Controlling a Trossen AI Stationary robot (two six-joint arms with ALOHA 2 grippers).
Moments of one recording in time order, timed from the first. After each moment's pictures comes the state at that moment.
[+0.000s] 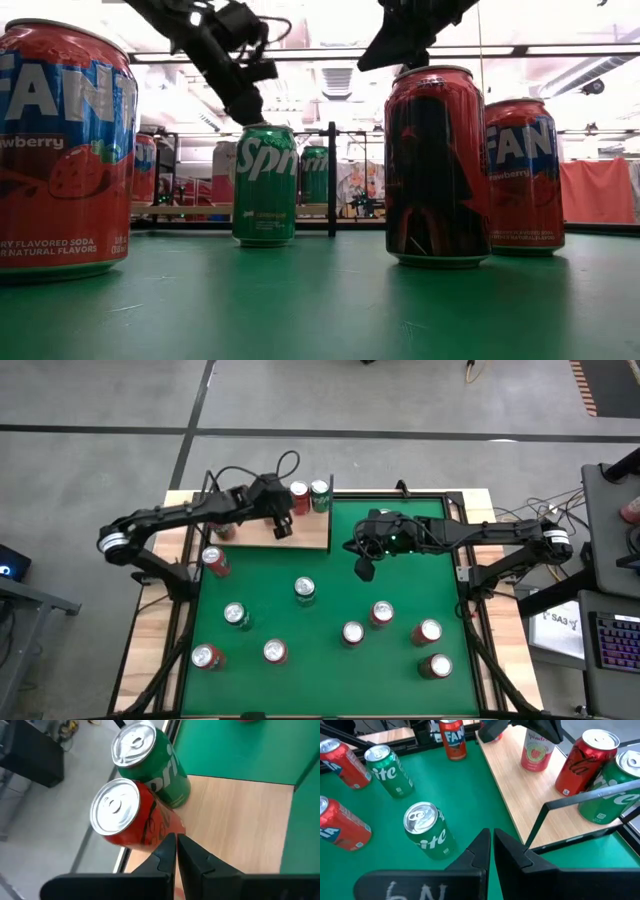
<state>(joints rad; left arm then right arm) 0.50 1.46 1.09 -0.38 -0.19 0.41 -0.10 1.35 1.13 -0.34 0.08 0.15</state>
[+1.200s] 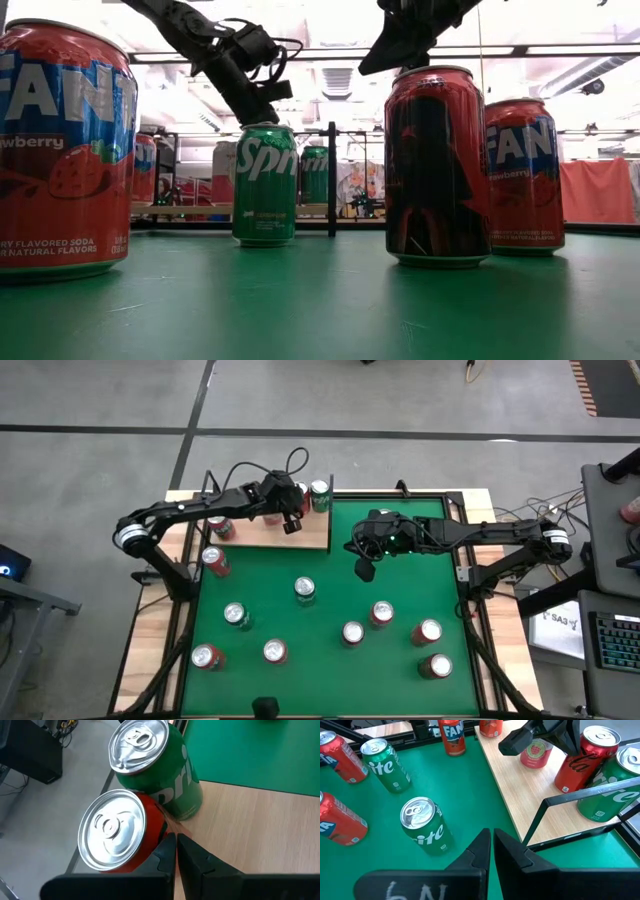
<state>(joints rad) 0.53 1.60 1.14 -0.28 -0.18 0.42 -0.10 1.36 1.12 -0.35 0.08 0.14</state>
